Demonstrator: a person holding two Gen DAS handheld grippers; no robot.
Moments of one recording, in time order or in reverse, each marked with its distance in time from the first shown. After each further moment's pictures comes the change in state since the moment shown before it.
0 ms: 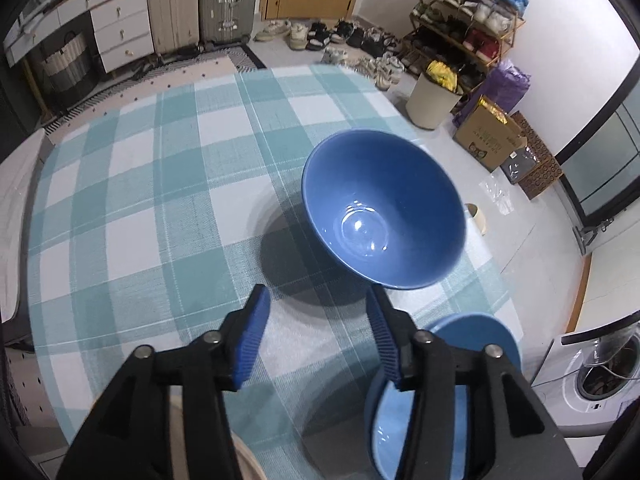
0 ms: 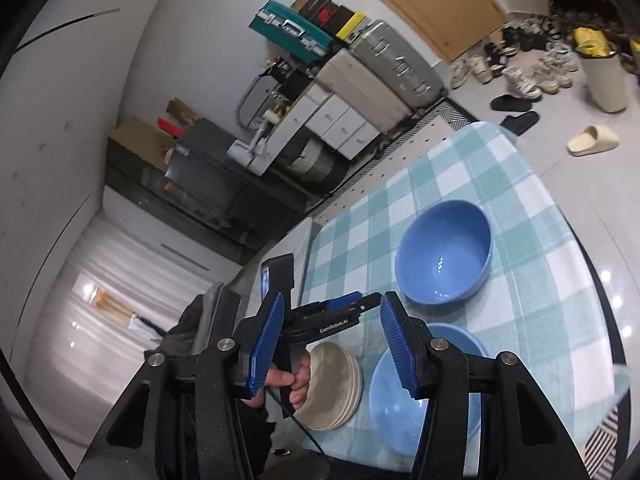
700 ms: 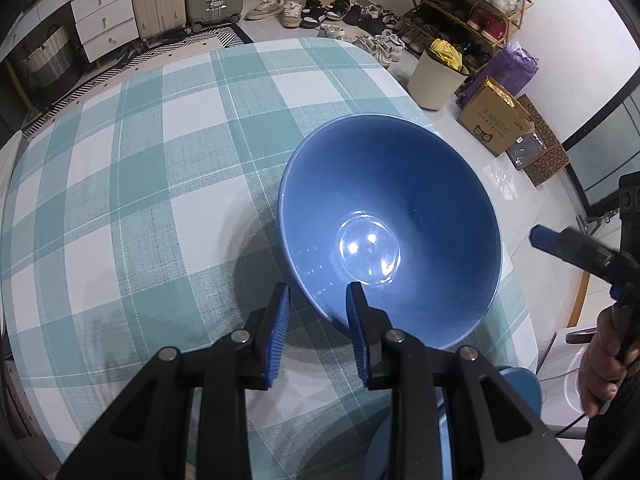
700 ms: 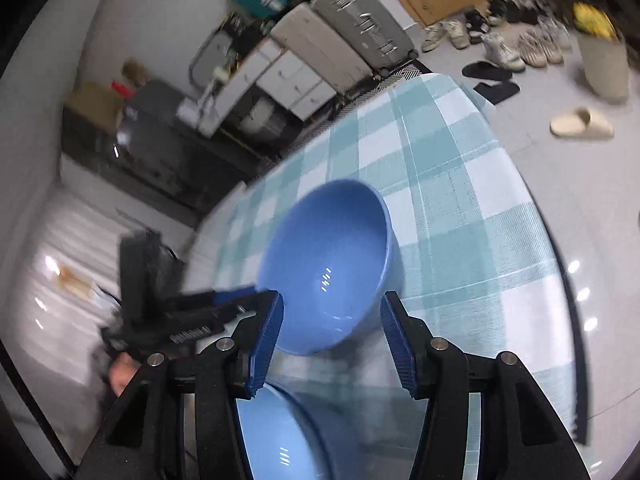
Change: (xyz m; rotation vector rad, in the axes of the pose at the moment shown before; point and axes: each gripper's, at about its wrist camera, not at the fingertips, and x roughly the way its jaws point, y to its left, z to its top) left arm 0.073 -0.006 0.034 0.009 0.094 -0.005; right arm 0.136 -0.170 0.043 -0.002 0.152 -0.111
